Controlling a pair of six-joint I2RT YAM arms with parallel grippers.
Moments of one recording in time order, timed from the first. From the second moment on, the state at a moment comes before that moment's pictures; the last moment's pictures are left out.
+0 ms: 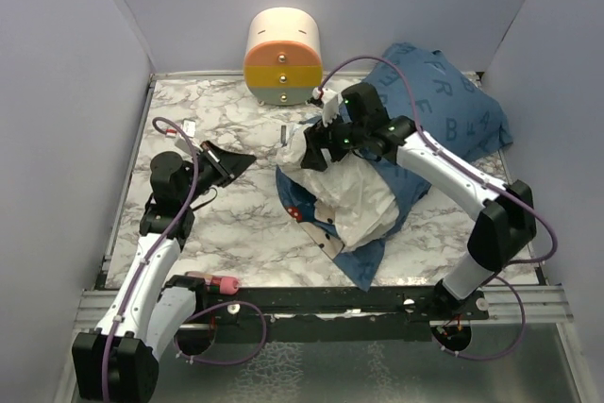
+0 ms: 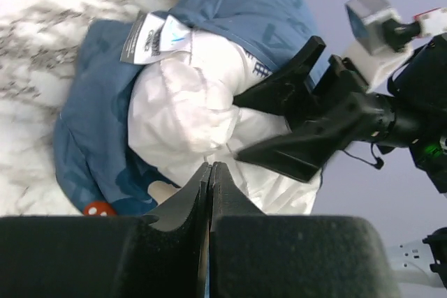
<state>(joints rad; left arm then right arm) -0.11 0.82 0.58 0.05 0.53 -0.94 0.64 1.68 1.44 -0.47 -0.34 0.01</state>
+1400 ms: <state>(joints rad) -0.20 1.48 0.44 0.87 0.71 -0.41 0.84 1.47 1.34 -0.36 0.01 -0.34</state>
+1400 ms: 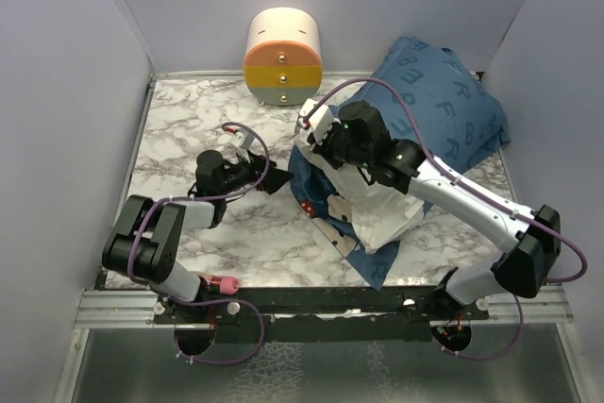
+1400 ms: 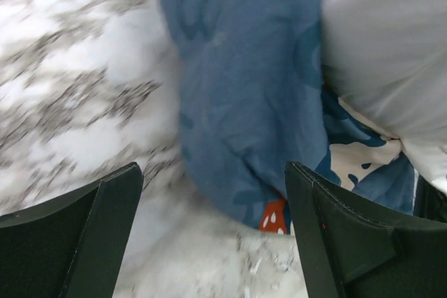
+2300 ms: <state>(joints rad) -0.49 1.89 0.72 1.19 0.66 -0.68 0.80 1.46 1.32 -0.41 0.01 -0.25</state>
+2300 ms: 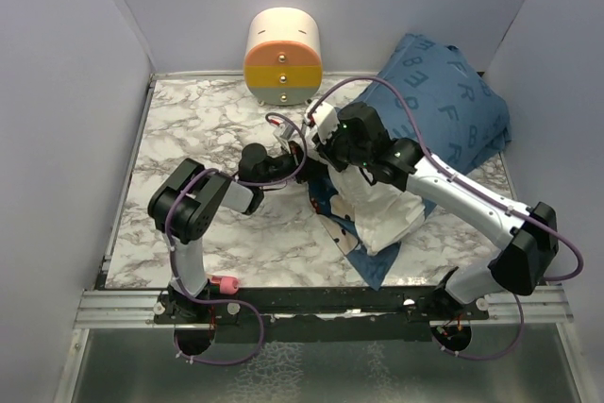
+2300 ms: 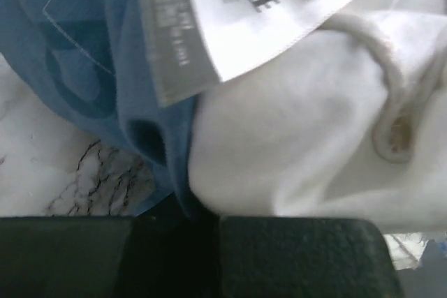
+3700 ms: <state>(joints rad) -0.48 1.82 0.64 0.99 0.74 -0.79 0.70 1.53 1.40 -0.50 -0.12 -0.10</state>
